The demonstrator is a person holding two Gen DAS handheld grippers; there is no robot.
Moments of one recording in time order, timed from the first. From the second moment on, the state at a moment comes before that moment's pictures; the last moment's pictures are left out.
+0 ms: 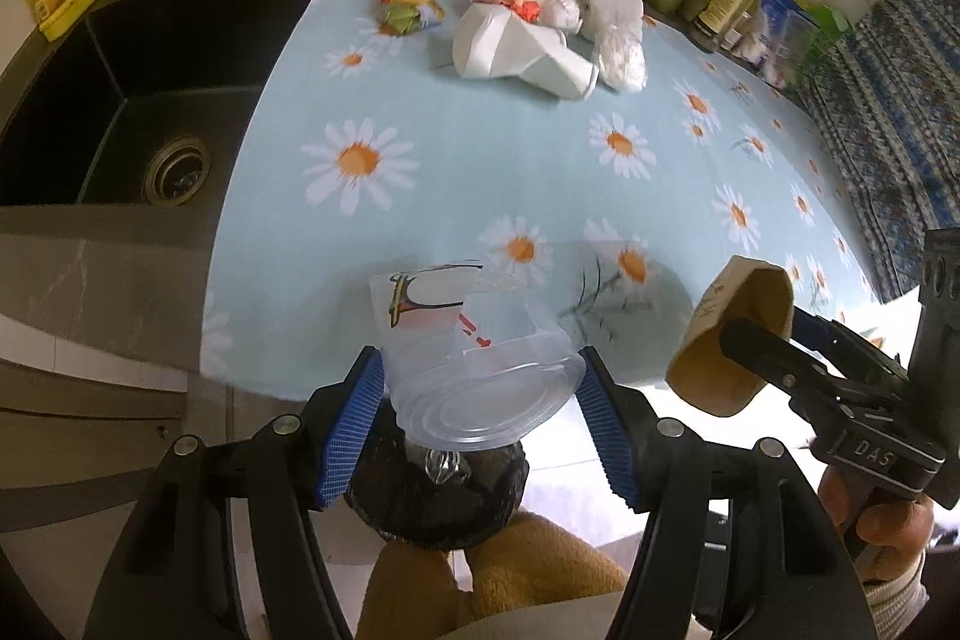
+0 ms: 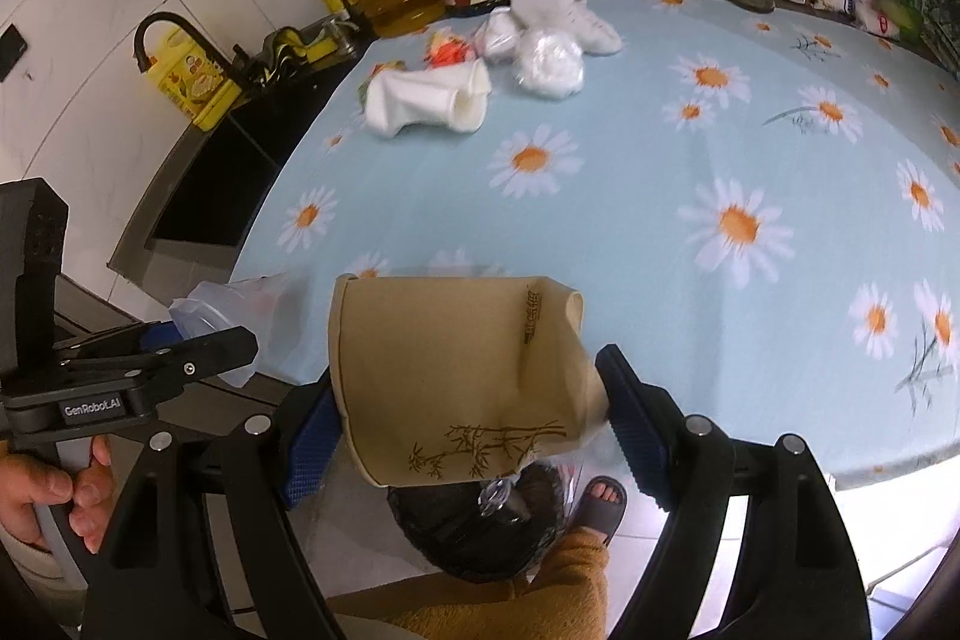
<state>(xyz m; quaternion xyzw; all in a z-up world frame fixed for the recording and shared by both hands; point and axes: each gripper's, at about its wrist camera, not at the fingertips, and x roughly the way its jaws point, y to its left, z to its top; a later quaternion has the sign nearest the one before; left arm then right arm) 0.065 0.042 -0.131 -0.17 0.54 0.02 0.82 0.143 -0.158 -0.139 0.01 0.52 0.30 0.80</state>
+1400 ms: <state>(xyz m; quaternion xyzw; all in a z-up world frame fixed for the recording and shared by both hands) -0.029 0.049 -0.276 -0.20 0.65 -0.01 0.73 0.049 -0.122 -0.253 0.01 0.62 0.26 0.74</state>
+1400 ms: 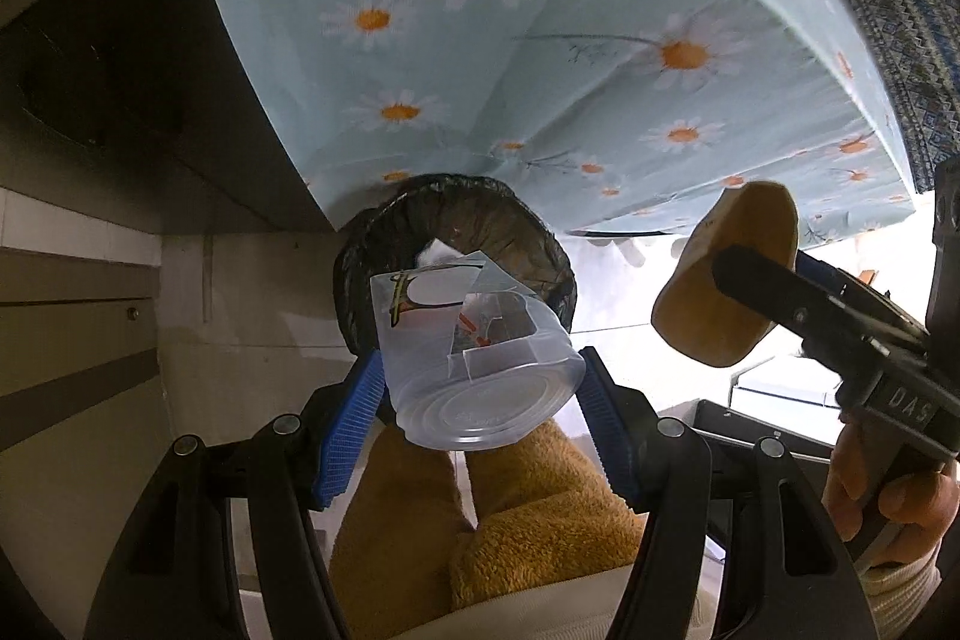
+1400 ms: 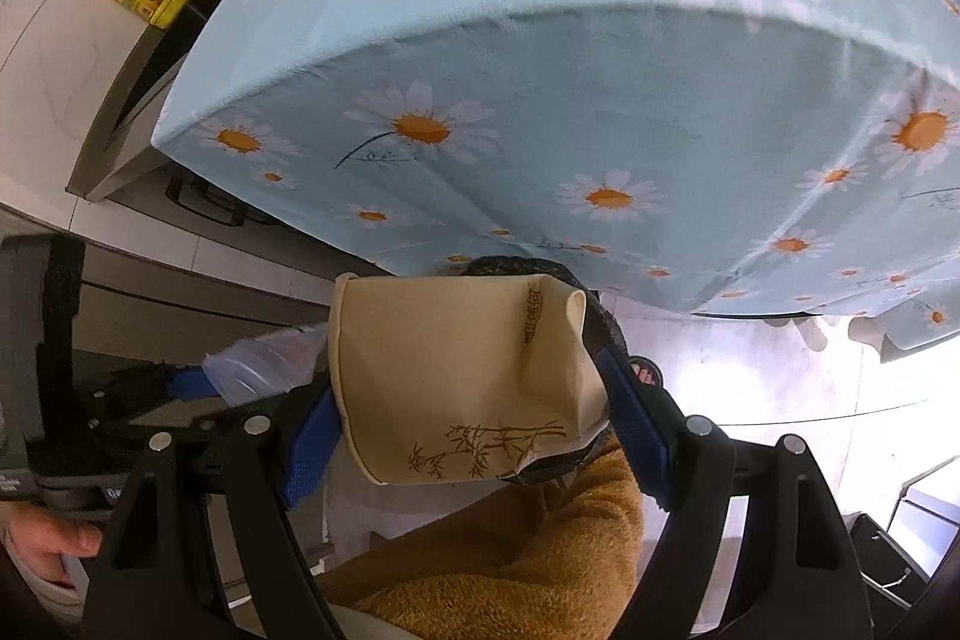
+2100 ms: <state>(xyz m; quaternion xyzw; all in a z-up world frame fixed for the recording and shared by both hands) -0.014 0.056 -0.279 -0.20 0.66 0.00 0.72 0.069 -0.127 -0.241 0.03 0.61 0.26 0.75</state>
